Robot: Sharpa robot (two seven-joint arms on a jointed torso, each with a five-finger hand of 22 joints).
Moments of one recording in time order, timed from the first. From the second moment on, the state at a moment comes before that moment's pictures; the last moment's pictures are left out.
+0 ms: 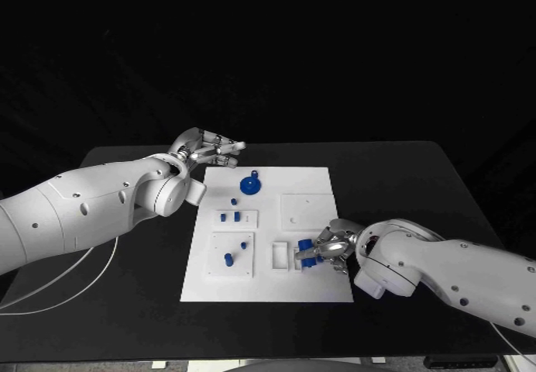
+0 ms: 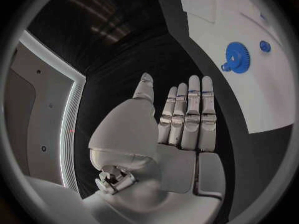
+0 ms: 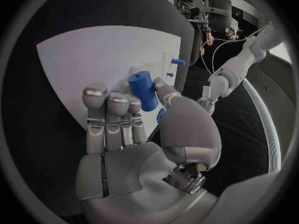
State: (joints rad) left arm 1.33 -0.70 -0.17 1.23 -0.29 -0.34 0.26; left_hand 1.30 0.01 -0.16 0.07 0.12 1.09 0.13 0.06 0.06 1.17 0.11 0.06 0.06 1.28 0.08 0.07 0.11 0.06 1.12 0.07 0.07 0.30; right arm 0.95 -0.84 0.10 1.72 -0.98 -0.21 -0.64; right_hand 1.07 -0.10 0.37 0.00 0.09 1.19 0.05 0.06 0.13 1.32 -0.03 0.98 1.14 1.43 -0.09 1.03 0.87 0.07 1.47 -0.11 0.71 1.31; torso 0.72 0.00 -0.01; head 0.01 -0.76
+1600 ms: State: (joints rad) left arm 1.33 -0.69 -0.17 1.23 -0.29 -0.32 0.24; left_hand 1.30 0.01 -0.16 0.06 0.12 1.09 0.13 0.06 0.06 1.17 0.11 0.06 0.06 1.28 0.08 0.07 0.12 0.06 1.13 0.06 0.07 0.28; right arm 1.01 -0.75 0.08 1.70 -1.08 -0.11 -0.70; right_hand 1.03 -0.10 0.34 0.08 0.06 1.23 0.04 0.07 0.08 1.33 -0.04 0.96 1.12 1.44 -0.09 1.03 0.89 0.07 1.47 -0.11 0.72 1.31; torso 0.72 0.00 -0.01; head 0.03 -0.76
